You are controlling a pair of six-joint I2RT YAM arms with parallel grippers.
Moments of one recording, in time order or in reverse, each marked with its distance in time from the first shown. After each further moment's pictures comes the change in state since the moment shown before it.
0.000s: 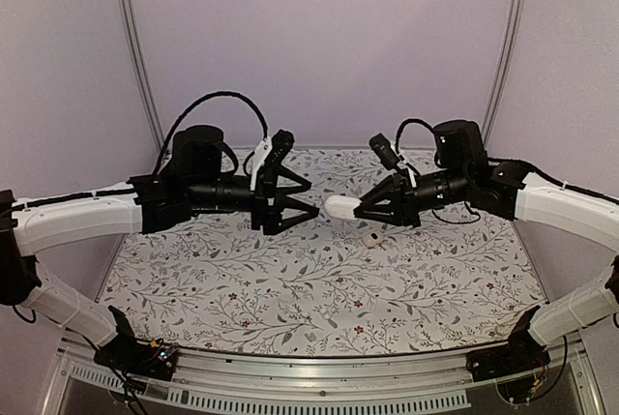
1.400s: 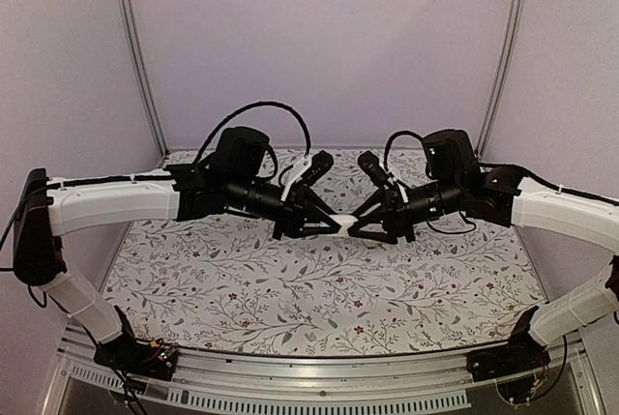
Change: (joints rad) left arm -0.044 0.240 0.179 -0.187 0.184 0.083; right arm 0.078 0.017 -0.008 -0.076 0.069 -0.083
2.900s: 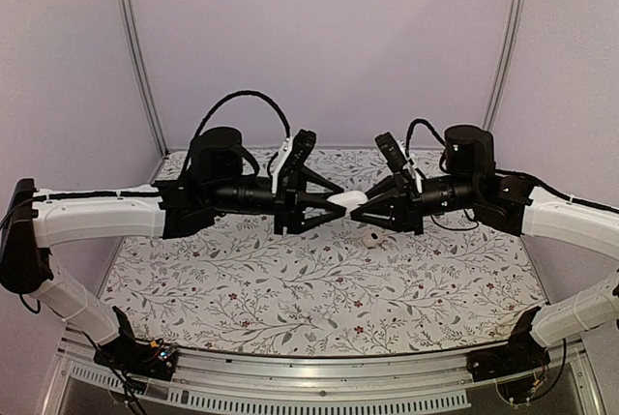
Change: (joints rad) left arm -0.048 -0.099 -0.136 0.419 -0.067 -0.136; right arm -0.016 -0.087 -0.088 0.292 -0.118 0.140
